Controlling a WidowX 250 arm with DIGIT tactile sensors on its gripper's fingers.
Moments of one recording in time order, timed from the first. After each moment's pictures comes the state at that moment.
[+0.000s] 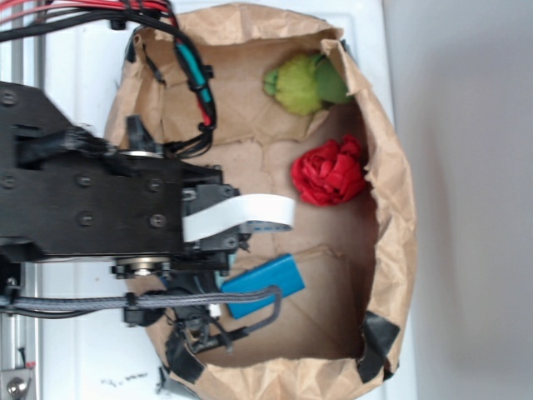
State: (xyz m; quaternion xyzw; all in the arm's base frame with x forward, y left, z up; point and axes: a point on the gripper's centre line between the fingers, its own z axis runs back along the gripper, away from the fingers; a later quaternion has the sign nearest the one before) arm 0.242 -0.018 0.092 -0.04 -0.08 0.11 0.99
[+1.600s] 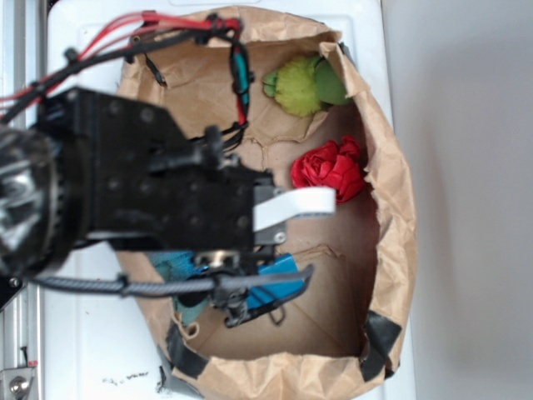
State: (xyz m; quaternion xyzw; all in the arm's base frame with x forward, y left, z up) arm 0.253 -0.006 0.061 0.00 -0.06 0.14 0.99
